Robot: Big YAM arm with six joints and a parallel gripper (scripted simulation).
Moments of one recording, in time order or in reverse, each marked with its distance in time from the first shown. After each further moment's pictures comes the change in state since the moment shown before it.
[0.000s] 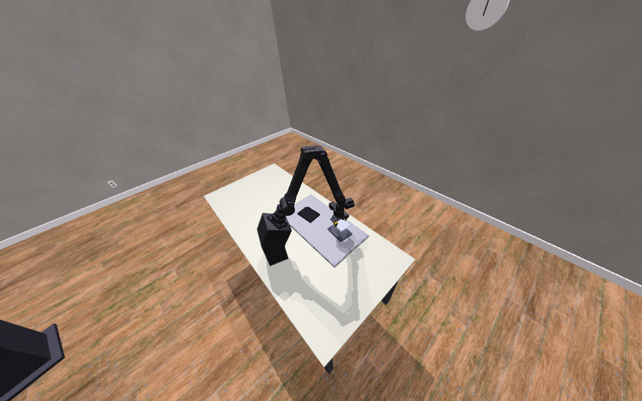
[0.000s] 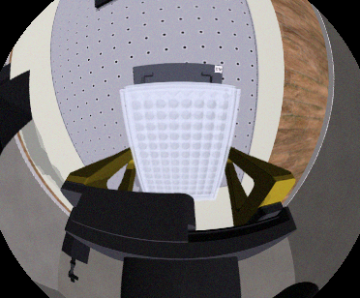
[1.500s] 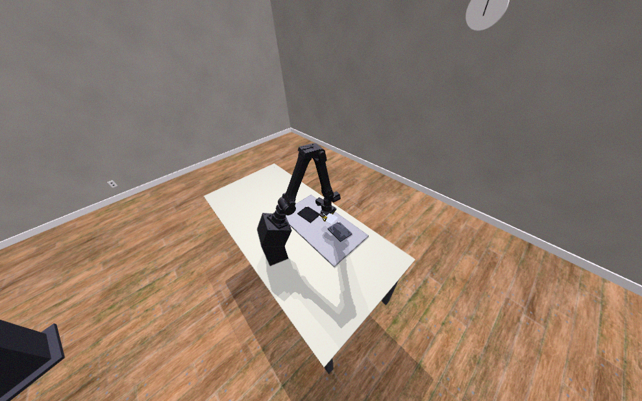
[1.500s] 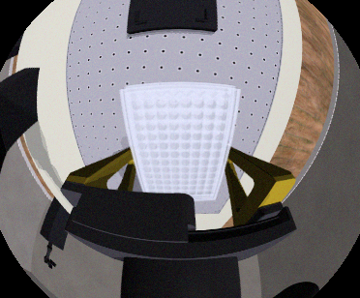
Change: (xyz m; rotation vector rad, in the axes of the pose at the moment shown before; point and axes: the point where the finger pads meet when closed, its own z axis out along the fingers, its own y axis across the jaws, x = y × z) arm -0.104 0.033 0.001 -0.014 -0.003 -0.219
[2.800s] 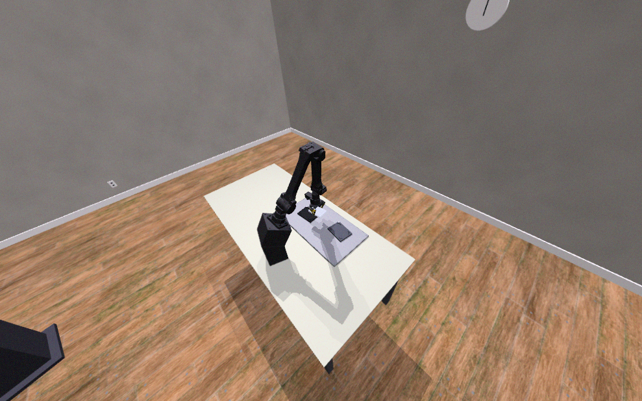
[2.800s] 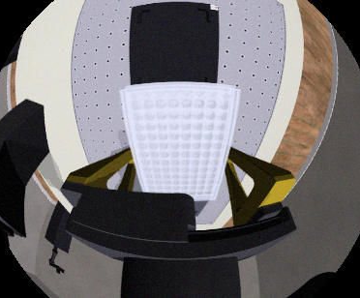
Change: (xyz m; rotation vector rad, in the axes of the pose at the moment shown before) arm -0.111 0.003 -0.005 0.013 0.009 0.003
